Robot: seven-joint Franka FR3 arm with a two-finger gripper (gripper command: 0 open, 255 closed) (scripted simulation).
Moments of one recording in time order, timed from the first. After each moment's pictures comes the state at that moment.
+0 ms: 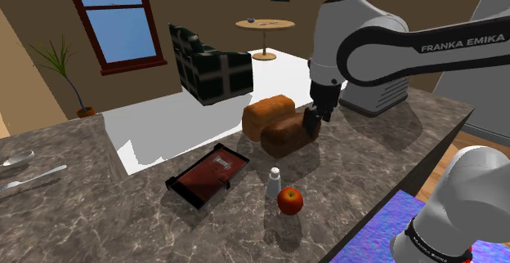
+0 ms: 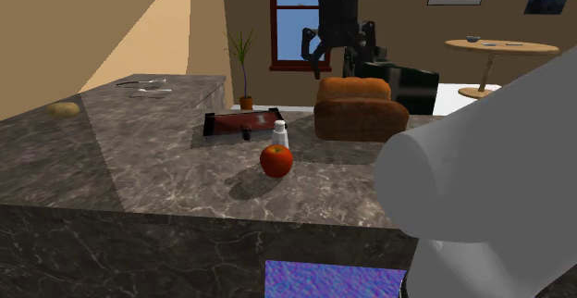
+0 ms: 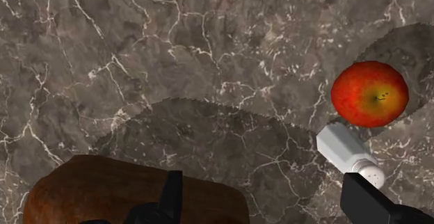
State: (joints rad) arm 0.06 -0.62 0.19 -2.45 0.01 1.85 0.17
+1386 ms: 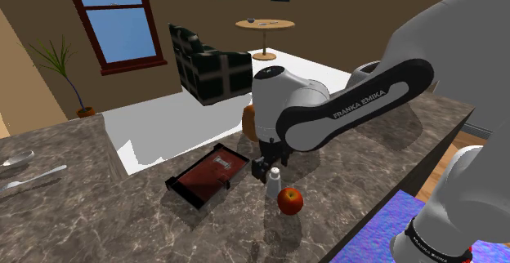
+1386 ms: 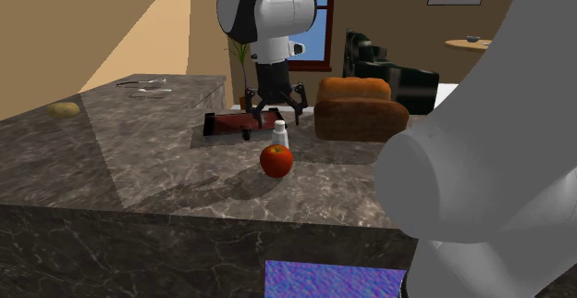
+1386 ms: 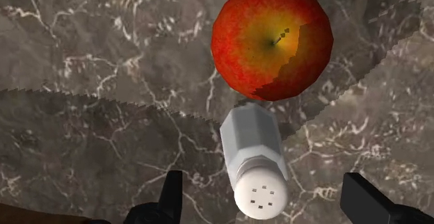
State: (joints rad) arm 0.07 -0.14 0.43 -2.37 -0.02 2.18 0.55
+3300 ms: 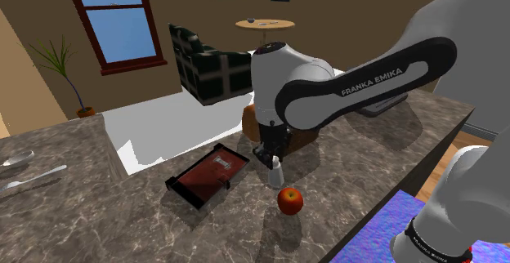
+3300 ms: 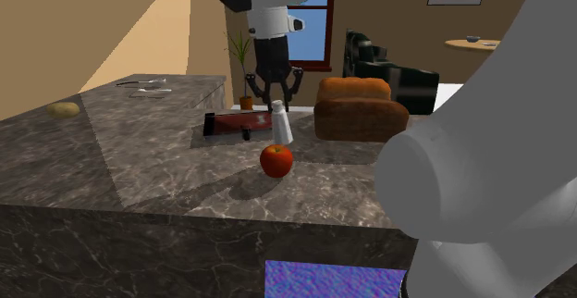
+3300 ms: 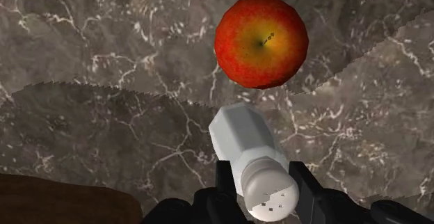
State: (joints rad) arm 0.07 -0.21 0.41 -2.29 0.01 2.04 0.53
